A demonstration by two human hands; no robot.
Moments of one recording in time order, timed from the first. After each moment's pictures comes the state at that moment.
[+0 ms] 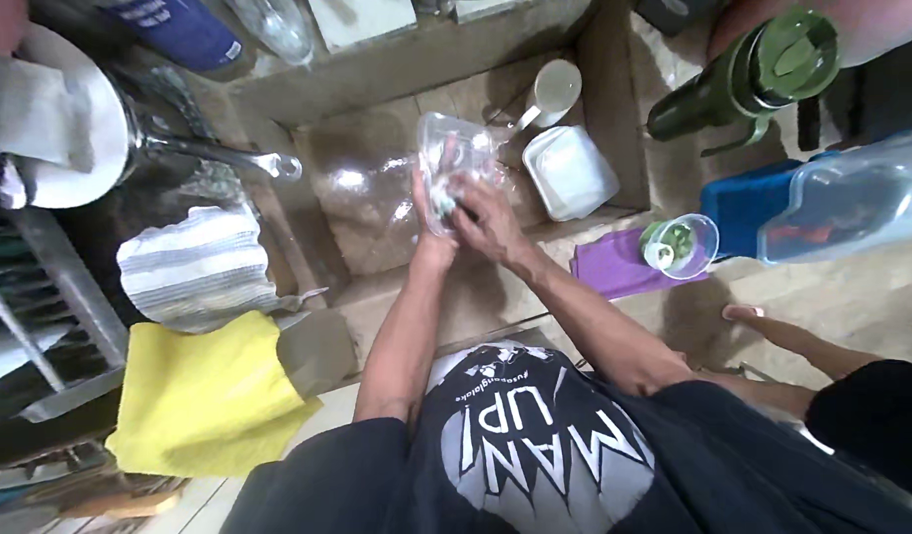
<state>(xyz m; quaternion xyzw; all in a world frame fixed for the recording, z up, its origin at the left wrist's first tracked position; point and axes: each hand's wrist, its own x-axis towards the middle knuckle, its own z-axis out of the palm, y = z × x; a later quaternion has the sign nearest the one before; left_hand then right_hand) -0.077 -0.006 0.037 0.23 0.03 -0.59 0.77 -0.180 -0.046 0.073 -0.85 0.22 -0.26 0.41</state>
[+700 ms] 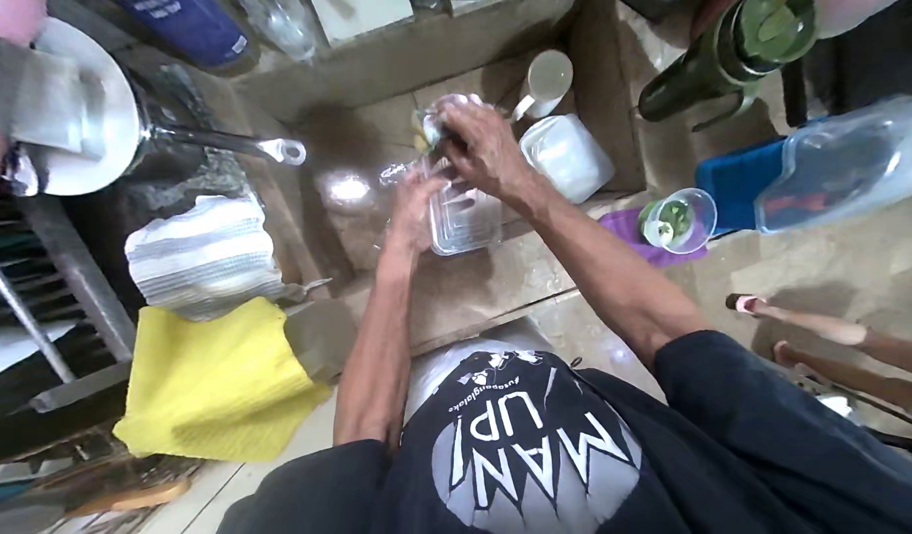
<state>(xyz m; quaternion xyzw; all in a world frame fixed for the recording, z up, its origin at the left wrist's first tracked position) -0.048 0.049 0.095 0.51 -0.11 -0.57 0.64 -0.149 -0.092 0.098 -0.91 0.18 -0.25 0.26</state>
